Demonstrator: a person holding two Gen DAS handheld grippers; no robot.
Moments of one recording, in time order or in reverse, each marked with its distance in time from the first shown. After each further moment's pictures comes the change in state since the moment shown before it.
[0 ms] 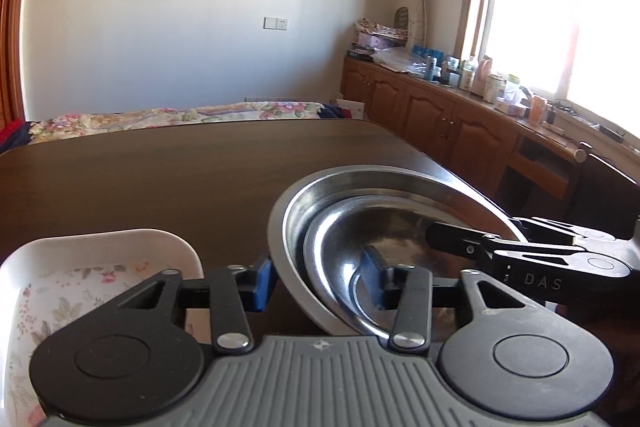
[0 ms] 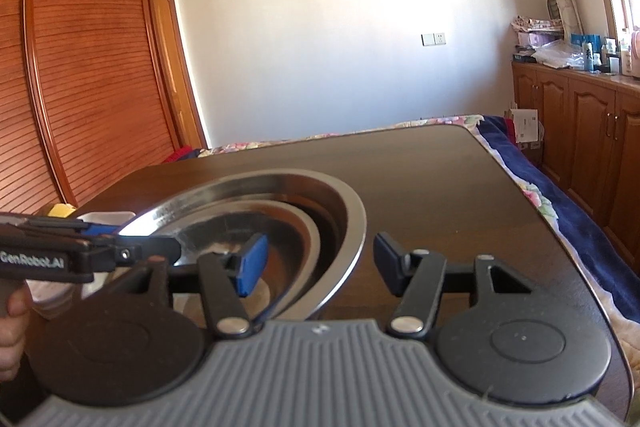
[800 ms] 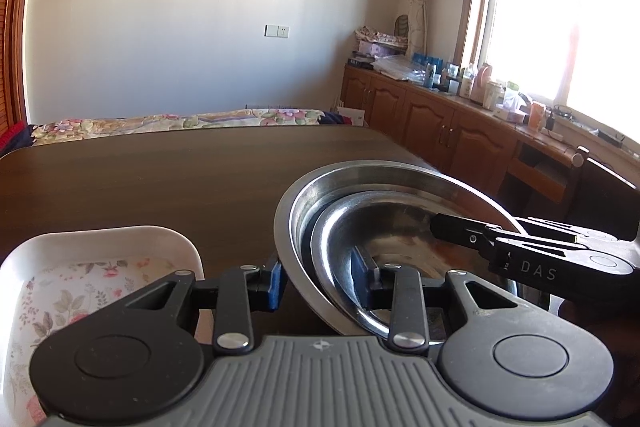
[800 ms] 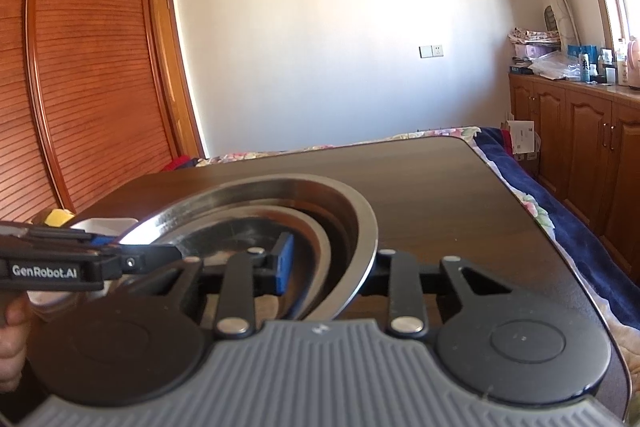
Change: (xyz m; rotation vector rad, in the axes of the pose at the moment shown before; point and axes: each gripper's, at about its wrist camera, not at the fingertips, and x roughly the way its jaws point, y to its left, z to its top) left arm -0.008 0.006 -0.003 -0.006 -0.028 -0.008; right arm -0.010 0.008 -0.001 -0.005 -0.036 -0.012
